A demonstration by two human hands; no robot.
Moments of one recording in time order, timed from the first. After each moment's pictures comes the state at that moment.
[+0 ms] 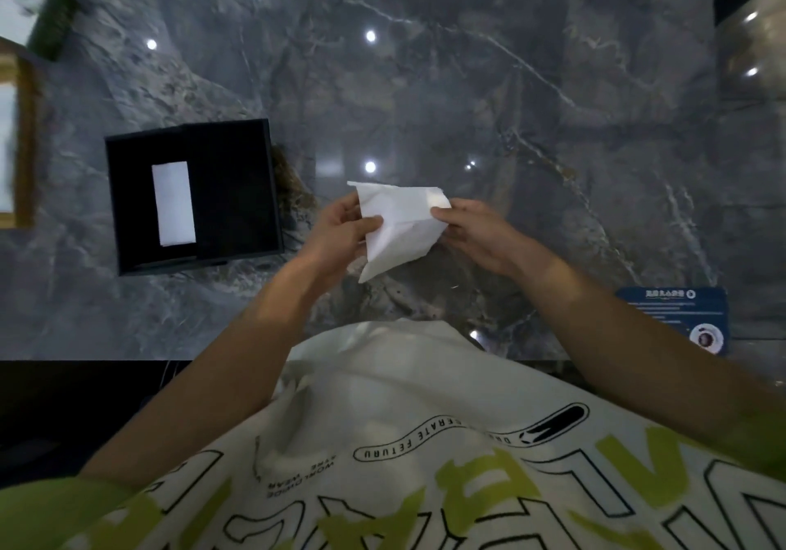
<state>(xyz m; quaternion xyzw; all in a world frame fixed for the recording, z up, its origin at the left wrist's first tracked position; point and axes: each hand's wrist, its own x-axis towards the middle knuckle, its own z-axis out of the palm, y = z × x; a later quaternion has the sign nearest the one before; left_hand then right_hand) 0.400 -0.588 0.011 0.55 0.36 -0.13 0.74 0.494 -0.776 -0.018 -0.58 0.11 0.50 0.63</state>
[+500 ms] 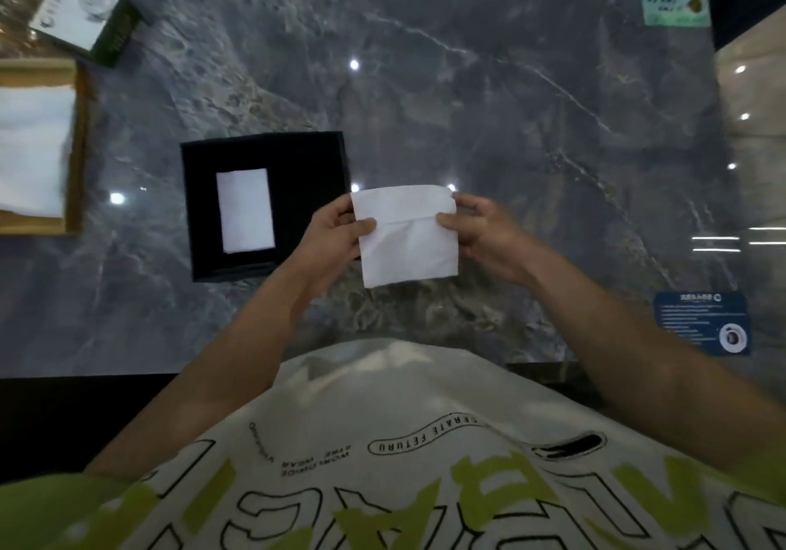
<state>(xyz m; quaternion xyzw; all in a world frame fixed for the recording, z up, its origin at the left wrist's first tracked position) 0.351 -0.469 0.024 0.53 0.32 -0.11 0.77 0.452 -0.682 0.012 -0.61 0.09 0.46 0.64</state>
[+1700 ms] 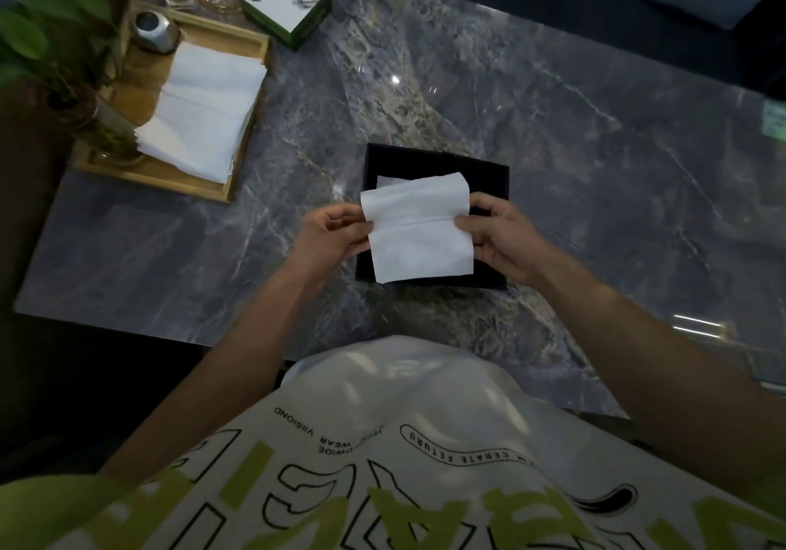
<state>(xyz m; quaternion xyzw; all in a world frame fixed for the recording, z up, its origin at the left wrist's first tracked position) 0.245 -0.253 0.001 0.48 0.37 0.00 0.79 0.395 -0.455 0.034 -0.64 0.01 0.50 0.59</state>
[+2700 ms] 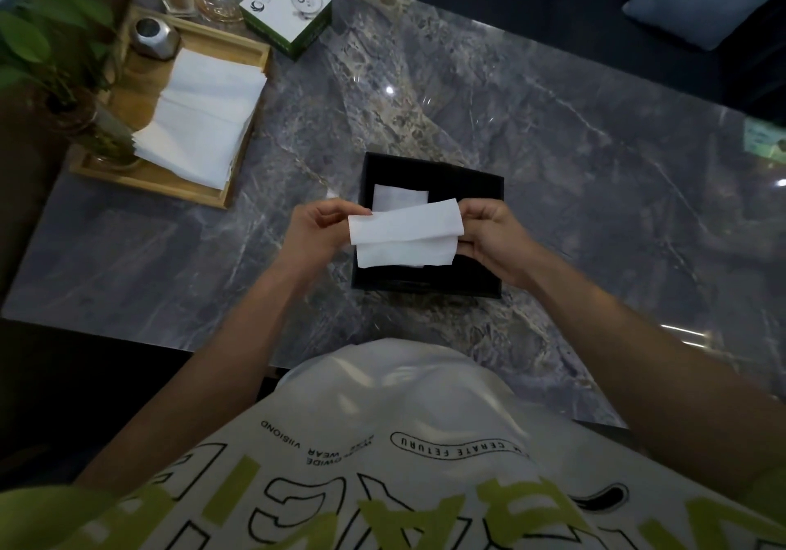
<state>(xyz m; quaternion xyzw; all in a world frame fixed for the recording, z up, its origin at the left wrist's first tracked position) 0.244 -0.242 0.010 0.59 0.31 0.06 0.75 0.394 -0.441 0.037 -0.66 -0.08 0.48 0.57</state>
